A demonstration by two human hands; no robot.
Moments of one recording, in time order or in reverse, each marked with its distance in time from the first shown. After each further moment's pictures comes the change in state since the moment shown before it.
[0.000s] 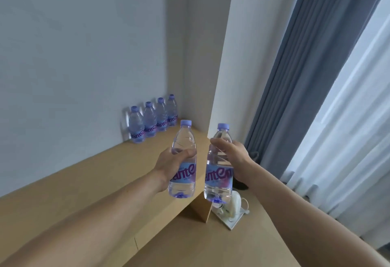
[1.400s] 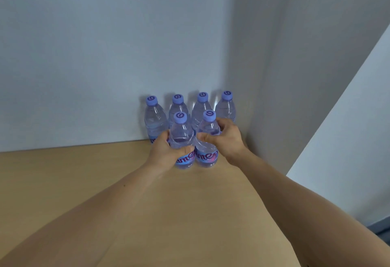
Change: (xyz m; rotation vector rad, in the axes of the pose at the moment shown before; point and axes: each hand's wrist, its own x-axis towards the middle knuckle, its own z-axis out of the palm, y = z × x) left_hand 0.318 -0.082 -0.066 0.118 0.838 0.050; right_hand 0.441 0.046 0.124 -0.201 -0.762 -0.439
